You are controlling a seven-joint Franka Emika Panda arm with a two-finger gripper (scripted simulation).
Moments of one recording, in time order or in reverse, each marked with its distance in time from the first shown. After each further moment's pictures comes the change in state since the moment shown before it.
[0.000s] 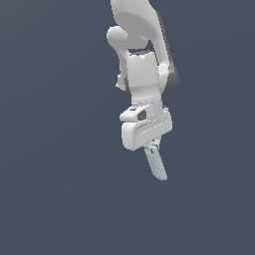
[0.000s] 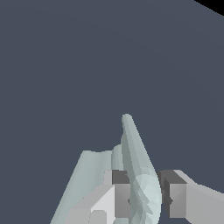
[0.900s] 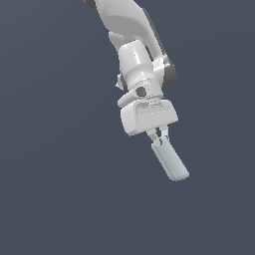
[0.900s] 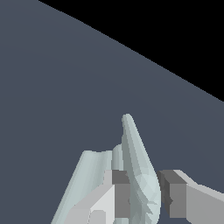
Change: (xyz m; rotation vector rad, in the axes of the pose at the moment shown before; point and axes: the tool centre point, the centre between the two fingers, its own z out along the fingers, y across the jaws) arm 0.057 0.023 -0.049 -0.114 0.348 -0.083
